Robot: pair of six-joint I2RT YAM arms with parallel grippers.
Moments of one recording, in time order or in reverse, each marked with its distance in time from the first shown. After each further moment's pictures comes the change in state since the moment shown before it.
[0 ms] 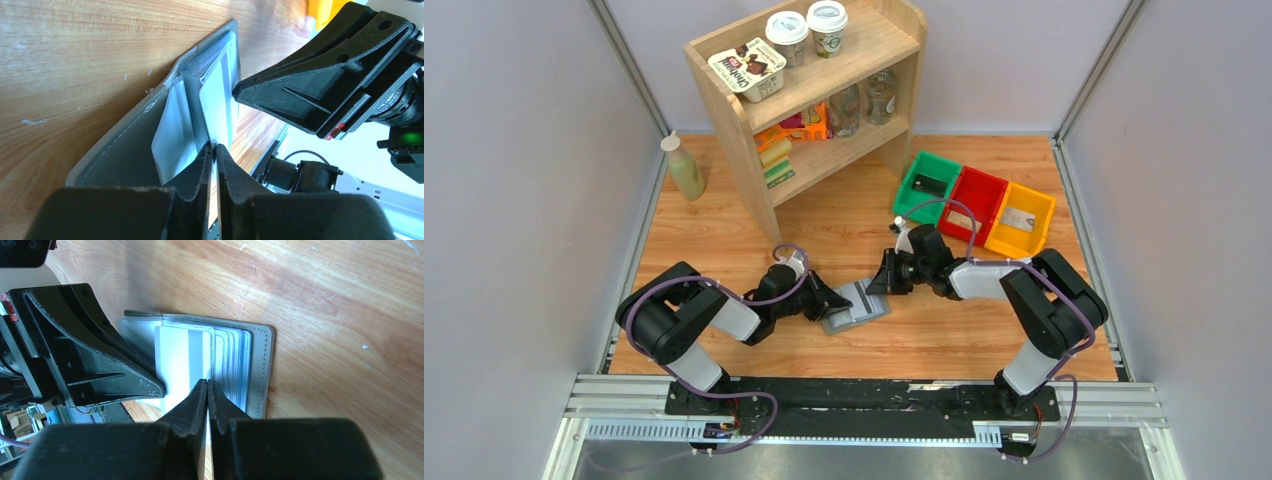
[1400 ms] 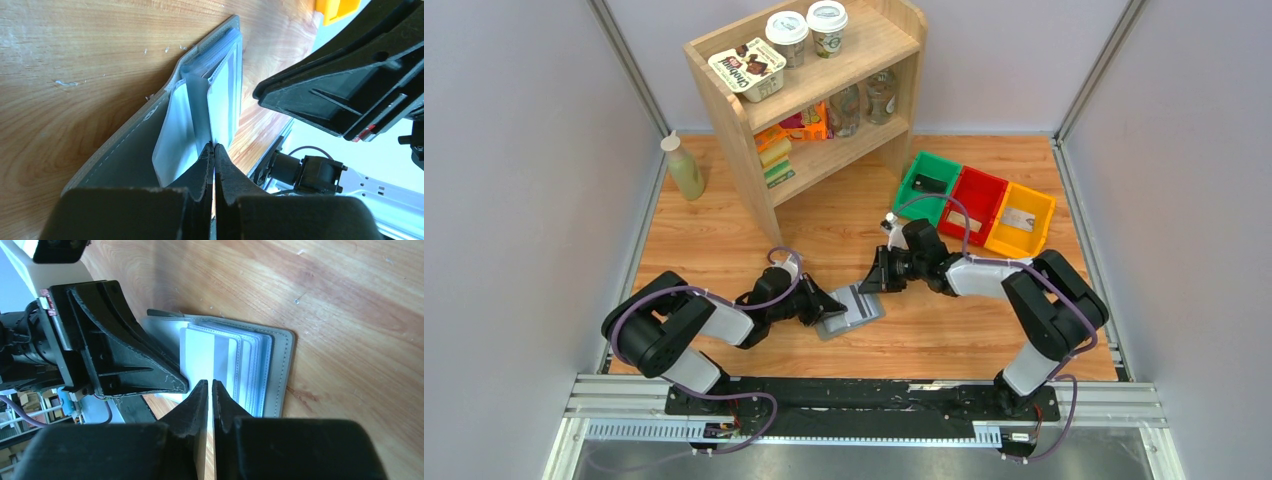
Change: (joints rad) left arm 0.013 -0.086 -0.037 -0.082 0.008 0.016; right arm 0.021 -0.023 0.057 -0.046 -0.065 0.003
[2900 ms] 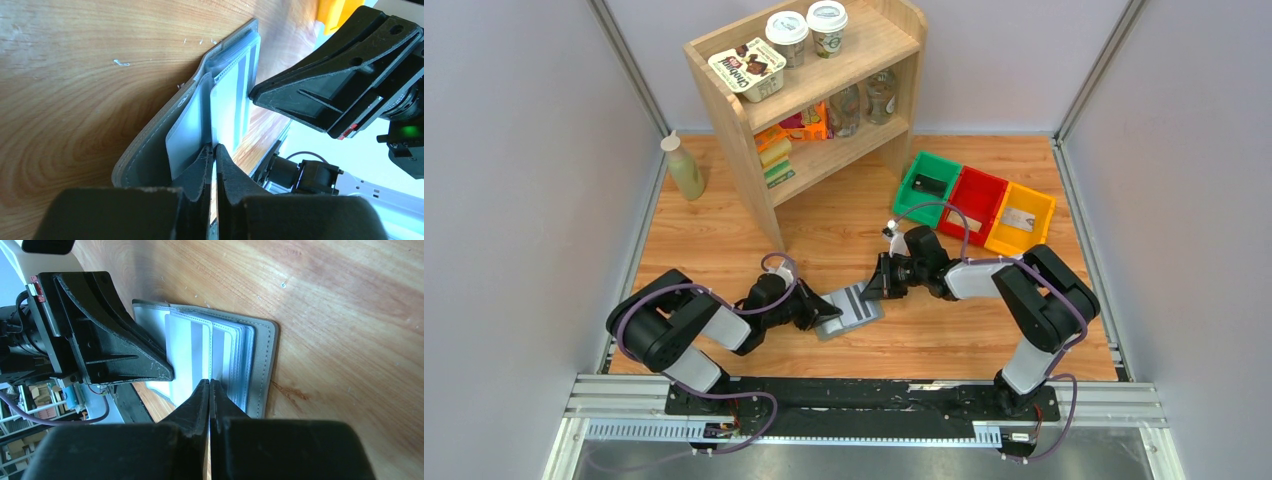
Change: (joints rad) left arm 0.019 0.032 -0.067 0.098 -0.013 -0.047; right arm -0.011 0.067 -0.054 0.098 -0.035 0.011
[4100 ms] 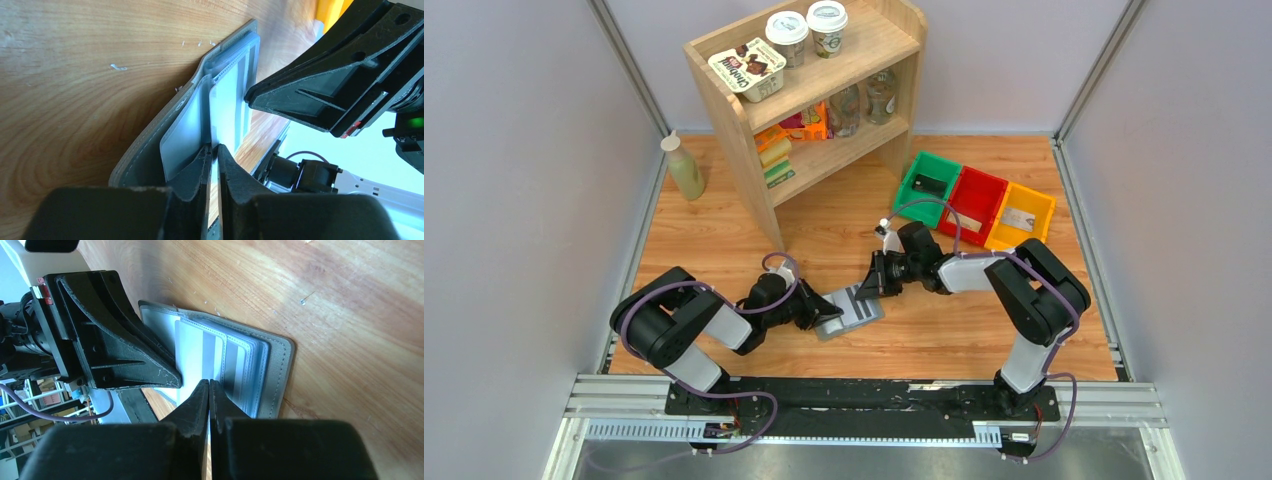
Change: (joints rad) left arm 0.002 0.025 0.004 0.028 0.010 0.001; right arm 0.015 0.054 0.074 -0.054 -0.043 -0.019
